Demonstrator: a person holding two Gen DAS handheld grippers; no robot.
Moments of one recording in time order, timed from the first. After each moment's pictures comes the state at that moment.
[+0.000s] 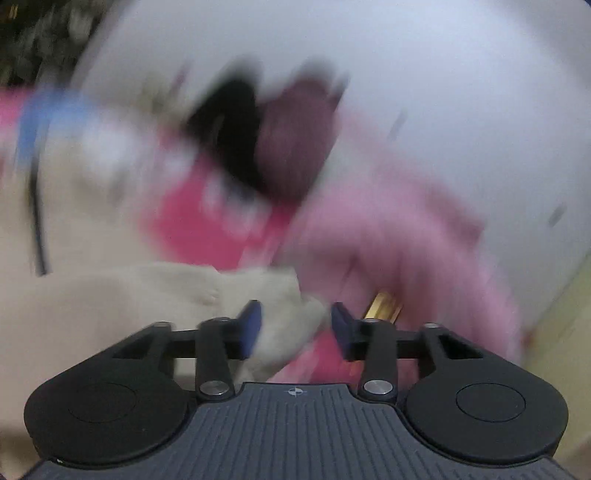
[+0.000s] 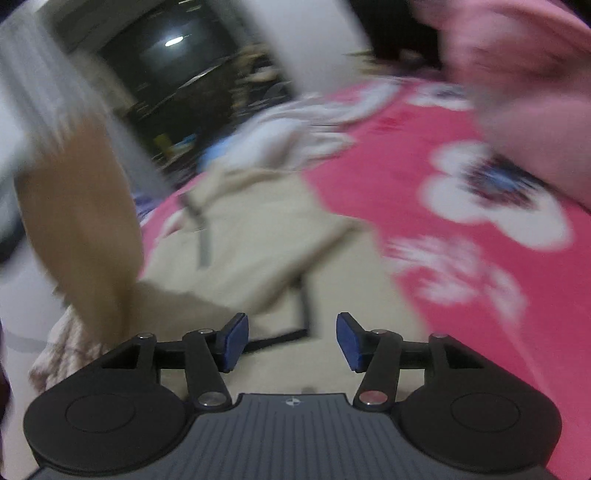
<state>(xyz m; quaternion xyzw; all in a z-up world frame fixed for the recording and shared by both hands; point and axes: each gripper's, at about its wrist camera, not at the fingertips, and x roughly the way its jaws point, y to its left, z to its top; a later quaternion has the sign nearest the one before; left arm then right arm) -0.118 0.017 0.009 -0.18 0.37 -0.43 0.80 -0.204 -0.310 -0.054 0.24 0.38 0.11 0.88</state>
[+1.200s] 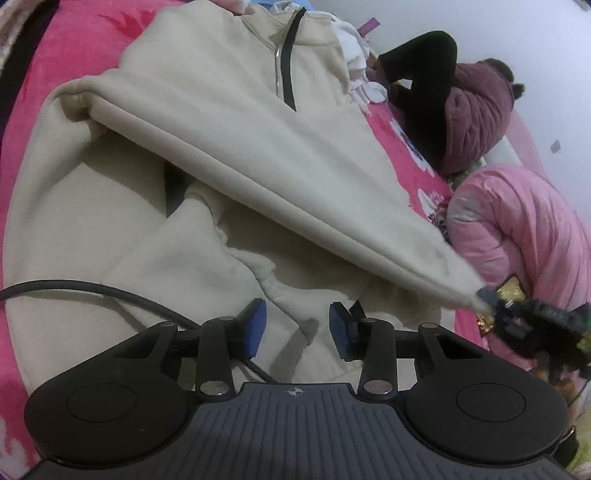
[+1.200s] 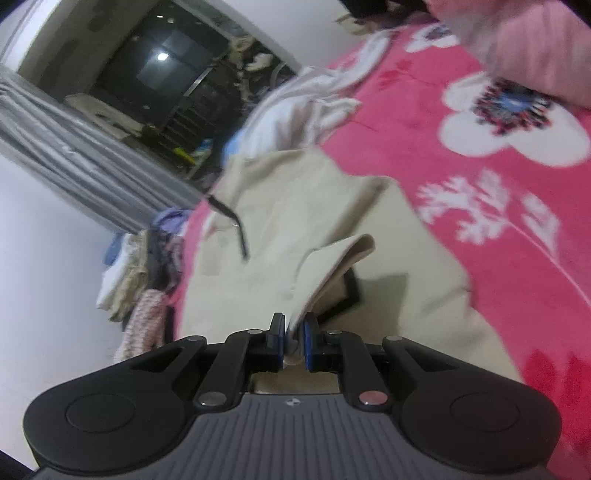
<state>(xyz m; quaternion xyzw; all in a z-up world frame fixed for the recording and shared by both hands) -0.161 0.130 -0.098 -0.26 0.47 -0.22 0.81 -0.201 -0.301 -0.062 0.33 0.42 0.17 0.83</state>
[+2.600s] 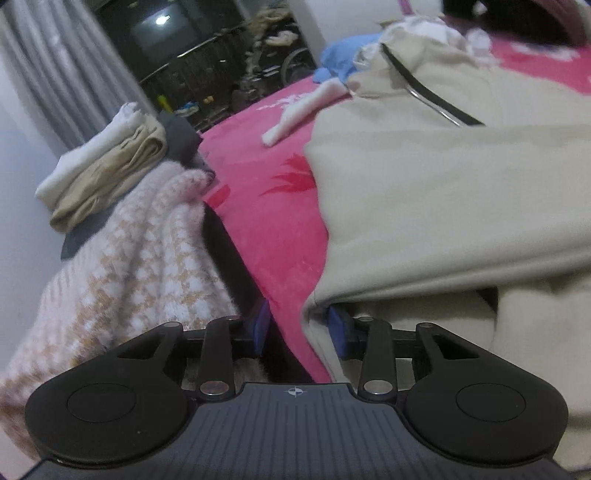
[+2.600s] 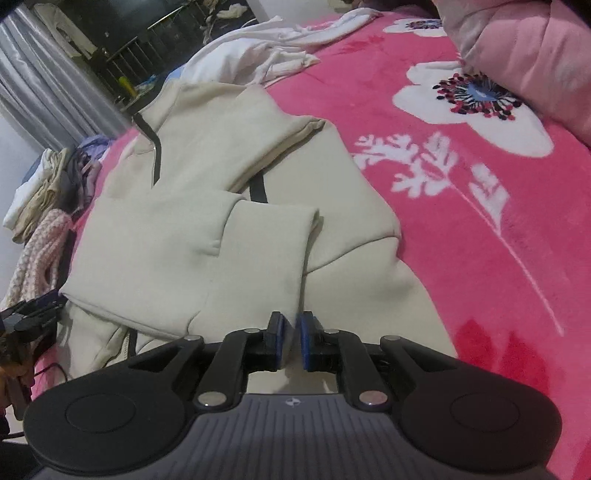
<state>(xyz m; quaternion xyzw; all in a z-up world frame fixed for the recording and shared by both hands) -0.143 0.145 -0.084 0.22 0.37 0.03 0.90 -0.207 -0.275 -0.083 0.17 0.48 0.10 0.85</state>
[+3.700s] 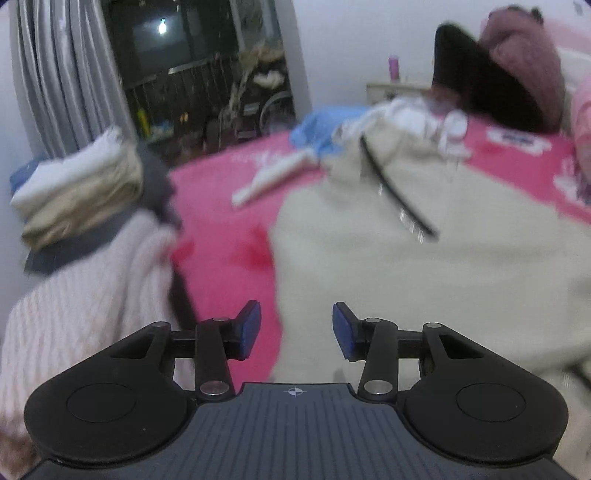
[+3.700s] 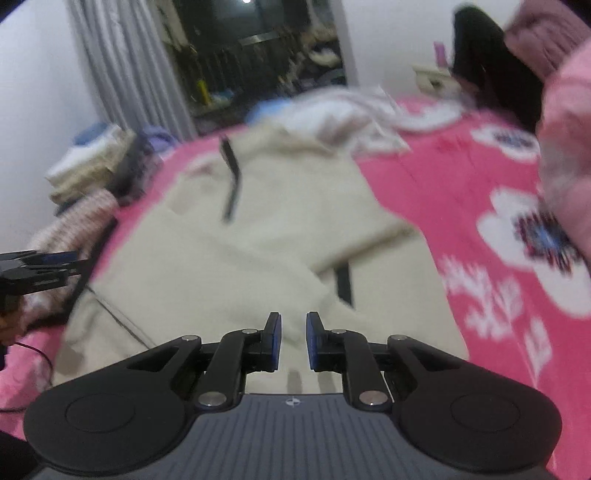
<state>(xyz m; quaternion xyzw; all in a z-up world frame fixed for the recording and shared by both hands) -0.131 0.134 -0.039 0.10 0.30 -0.04 0.95 -0.195 -0.213 -0.042 0.05 0.36 0.20 0.91</state>
